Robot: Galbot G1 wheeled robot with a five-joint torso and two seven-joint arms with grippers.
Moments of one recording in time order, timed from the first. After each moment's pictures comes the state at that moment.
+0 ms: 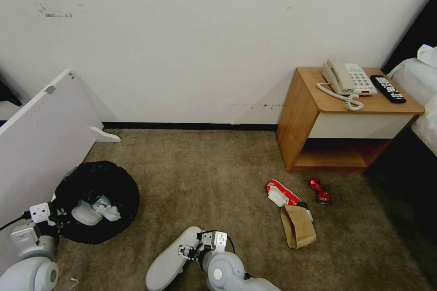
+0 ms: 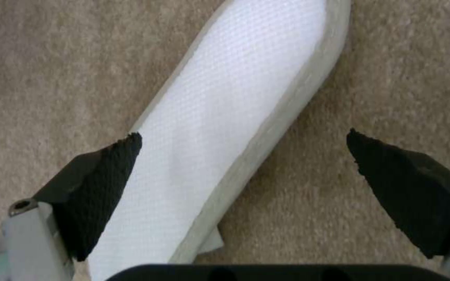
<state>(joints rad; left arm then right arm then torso) 1.54 -1.18 -0.92 -1.82 -0.46 0.27 -0.17 -1.02 1.38 -0.39 1.45 1.17 -0.32 0.61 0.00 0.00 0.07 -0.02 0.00</state>
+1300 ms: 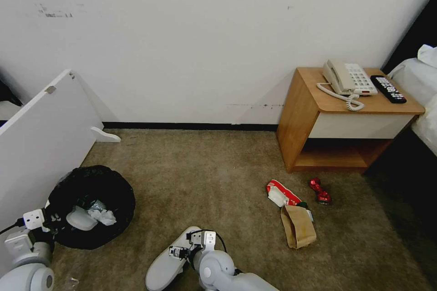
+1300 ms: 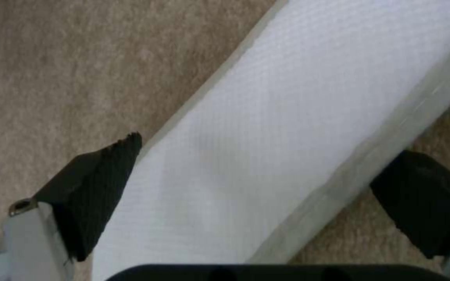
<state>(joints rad) 1.55 -1.22 -0.95 -1.80 -0.45 0.27 -0.16 -0.96 1.45 -0.44 1.29 1.10 -0.31 0.48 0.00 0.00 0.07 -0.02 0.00</state>
